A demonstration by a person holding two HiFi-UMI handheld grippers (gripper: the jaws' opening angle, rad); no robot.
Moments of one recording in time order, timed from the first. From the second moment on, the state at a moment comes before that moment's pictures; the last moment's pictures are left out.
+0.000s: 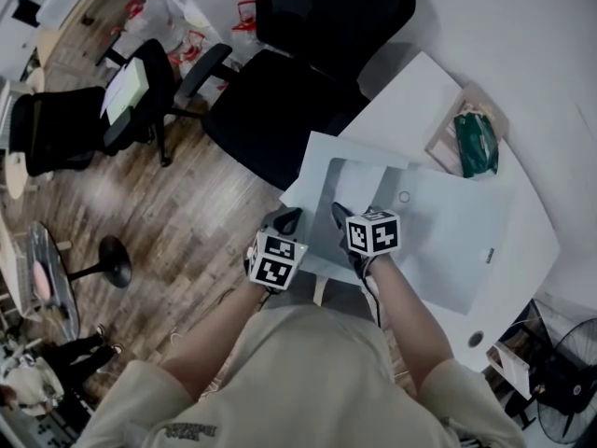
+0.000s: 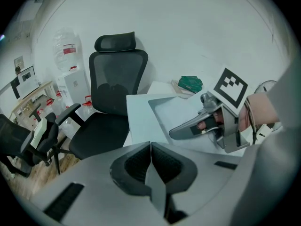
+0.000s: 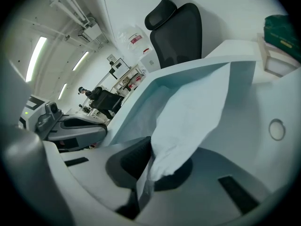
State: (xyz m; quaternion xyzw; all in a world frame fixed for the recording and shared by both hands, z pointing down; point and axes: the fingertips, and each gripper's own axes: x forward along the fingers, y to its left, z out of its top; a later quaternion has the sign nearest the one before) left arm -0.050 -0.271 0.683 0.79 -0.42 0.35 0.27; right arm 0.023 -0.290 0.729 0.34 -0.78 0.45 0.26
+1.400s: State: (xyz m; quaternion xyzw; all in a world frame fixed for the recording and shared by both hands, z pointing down) left arm -0.065 -0.285 0.632 0.80 -0.45 0.32 0.25; right arm 0.103 -0.288 0.616 0.44 -0.78 0.33 0.30
